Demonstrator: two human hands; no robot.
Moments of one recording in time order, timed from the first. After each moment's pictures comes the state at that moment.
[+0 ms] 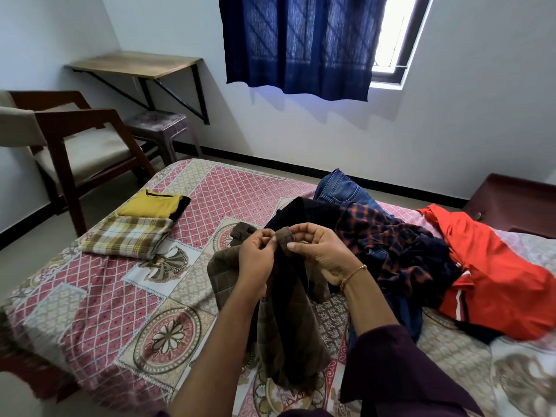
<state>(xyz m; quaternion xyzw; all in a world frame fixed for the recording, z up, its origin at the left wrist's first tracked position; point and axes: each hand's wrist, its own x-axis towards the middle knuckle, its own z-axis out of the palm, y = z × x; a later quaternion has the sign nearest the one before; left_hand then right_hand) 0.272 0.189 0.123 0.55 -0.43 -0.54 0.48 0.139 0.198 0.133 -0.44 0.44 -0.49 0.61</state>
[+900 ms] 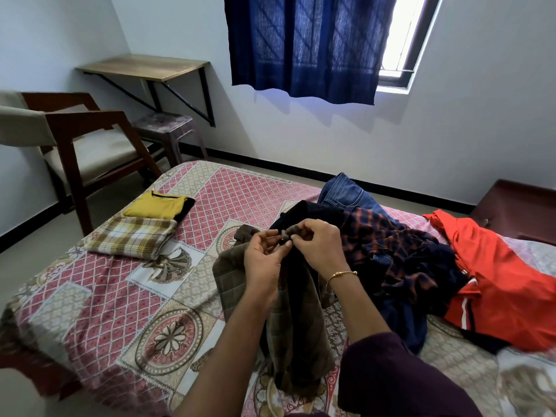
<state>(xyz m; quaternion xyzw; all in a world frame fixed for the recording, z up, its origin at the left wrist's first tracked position) 0.260 0.198 0.131 0.50 -0.34 -0.58 0.55 0.155 0.184 0.144 -0.61 0.67 -0.38 0.19</state>
